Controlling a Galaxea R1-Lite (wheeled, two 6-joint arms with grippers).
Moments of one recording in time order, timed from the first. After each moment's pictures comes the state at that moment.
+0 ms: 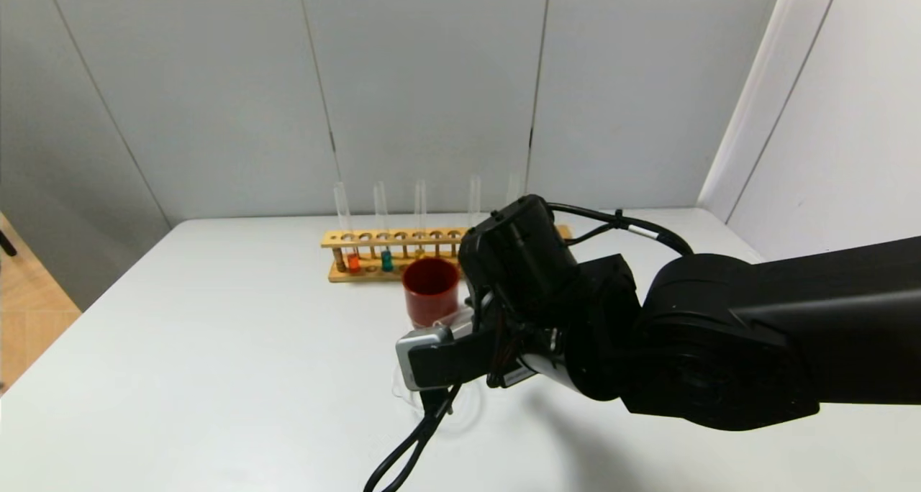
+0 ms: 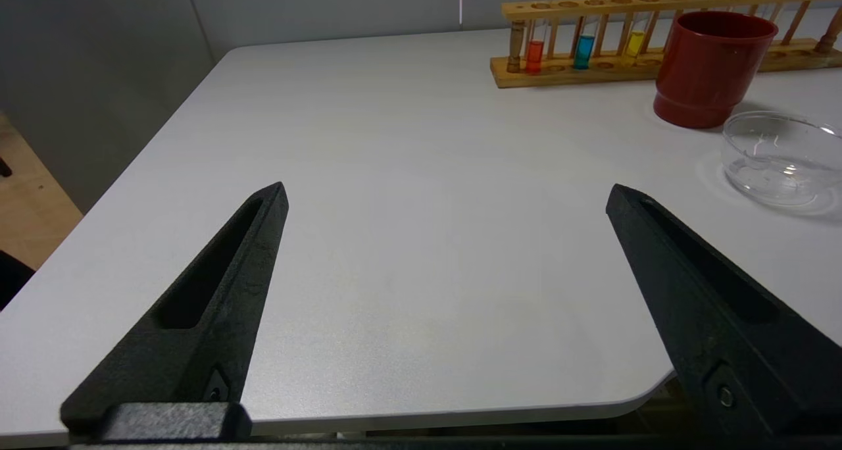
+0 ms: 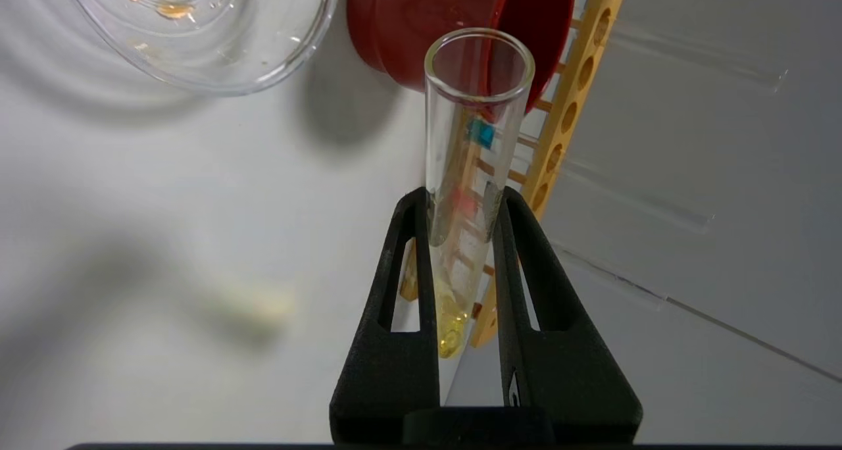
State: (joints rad) left arm 0.00 0.00 0.00 -0.07 0.00 0.02; right arm 0.92 1.95 -1.29 0.03 -0.38 -1.26
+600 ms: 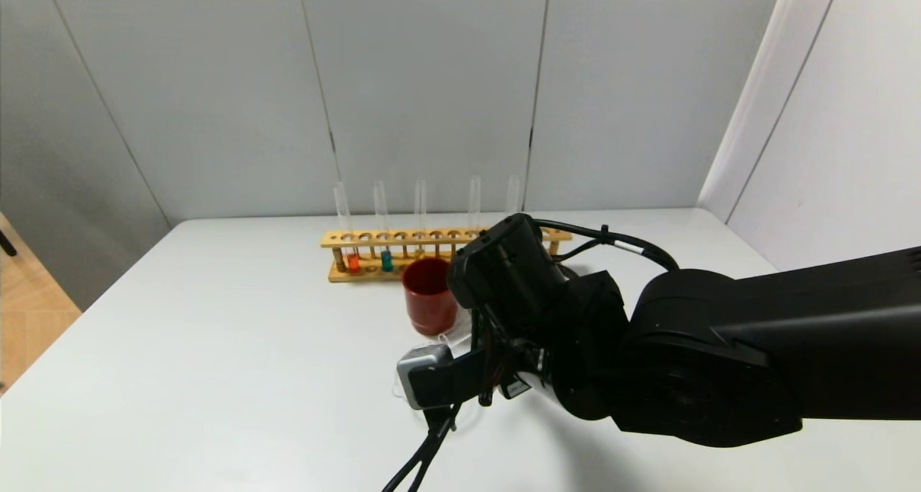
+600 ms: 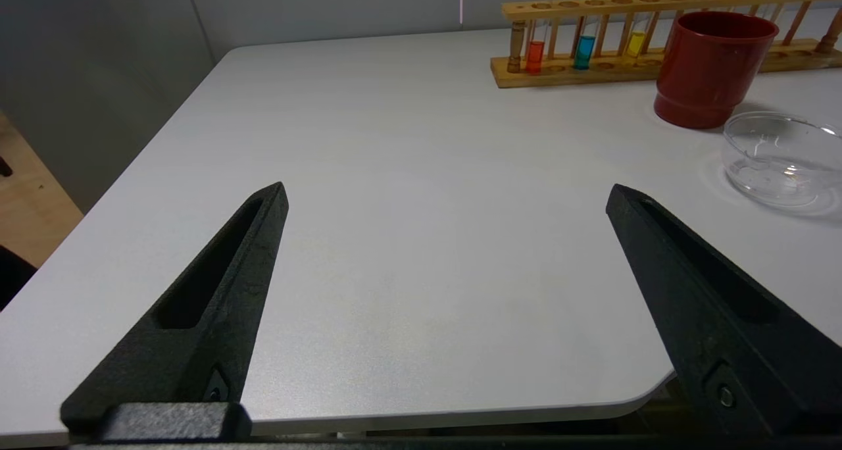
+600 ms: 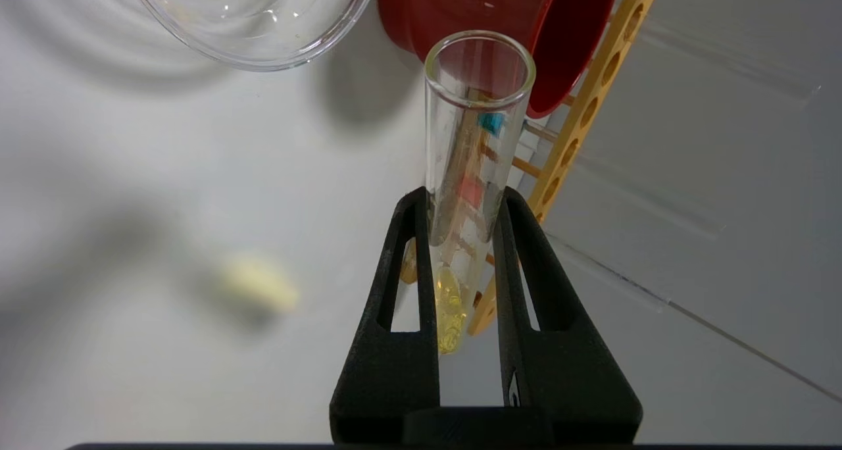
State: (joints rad) left arm 0.00 0.00 0.00 -0.07 0.00 0.02; right arm 0.94 1.96 -1.27 0.03 -0.44 -1.31
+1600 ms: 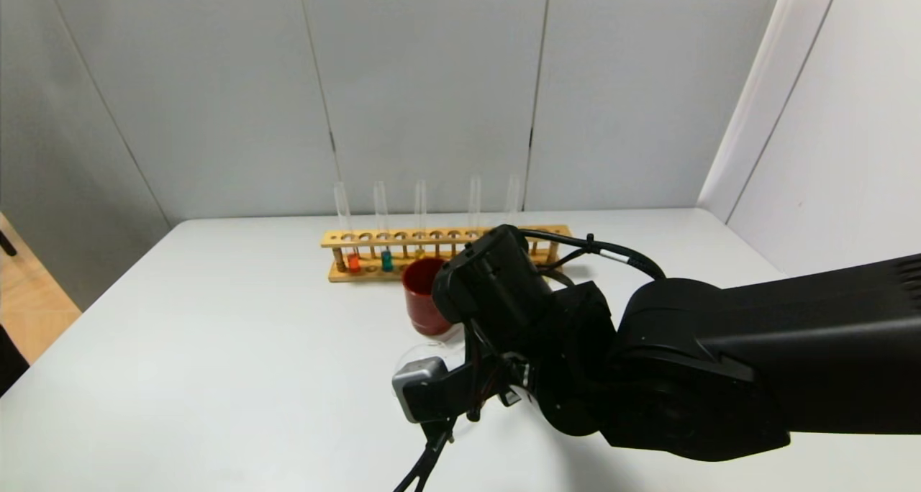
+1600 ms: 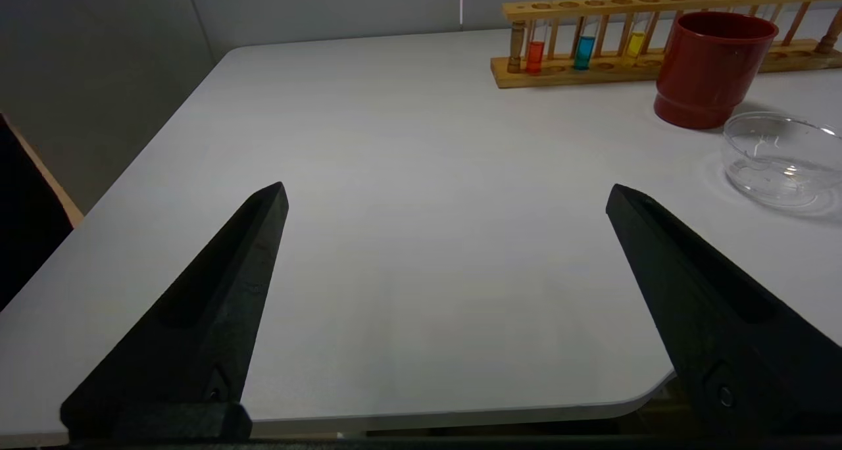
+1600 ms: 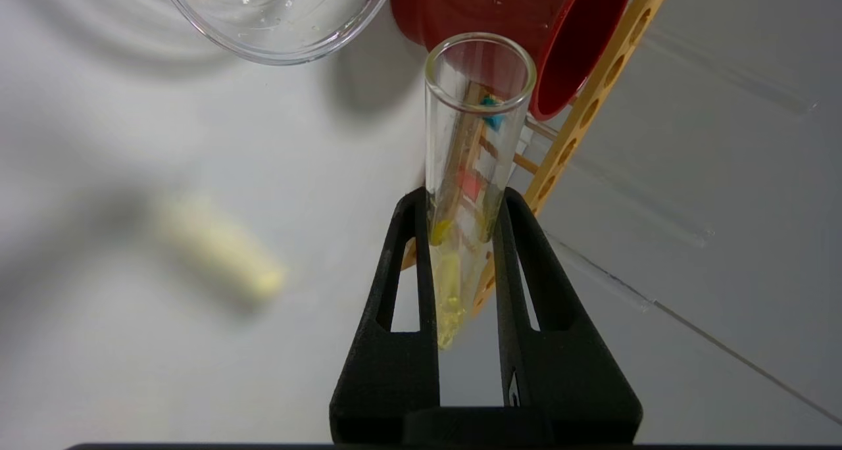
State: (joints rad) left arm 0.00 0.00 0.00 -0.07 0.00 0.02; right arm 0.97 1.98 -1.28 0.06 -0.50 -1.35
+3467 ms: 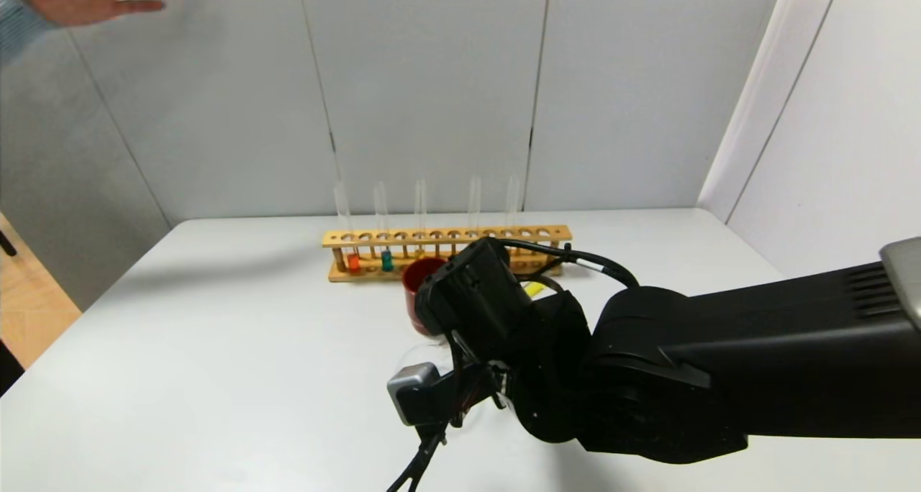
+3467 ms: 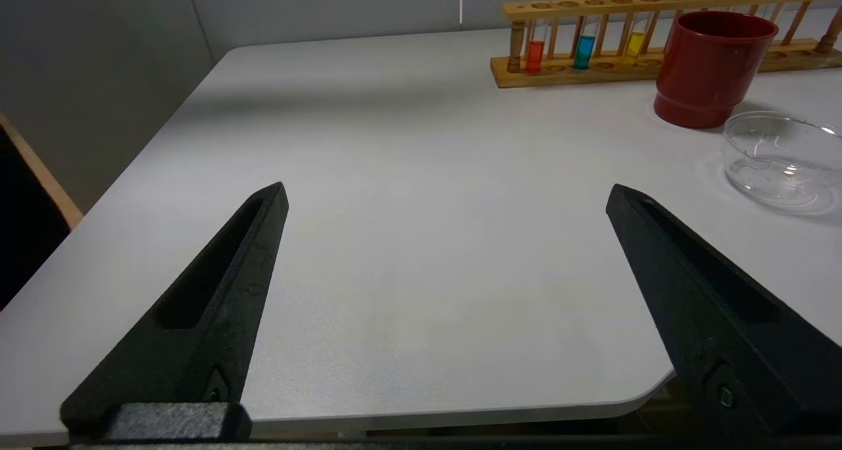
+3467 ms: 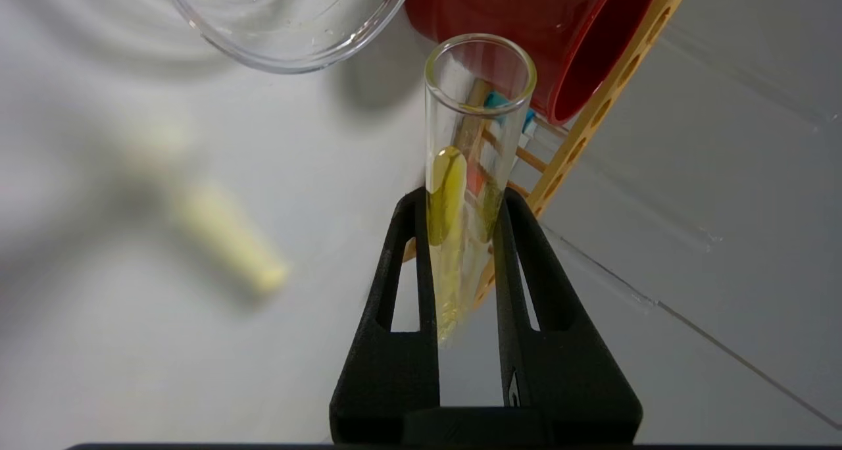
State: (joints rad) left arm 0.00 0.00 0.00 -0.07 0.00 0.02; right arm 0.98 2.02 -1.31 0.07 -0.56 -1.34
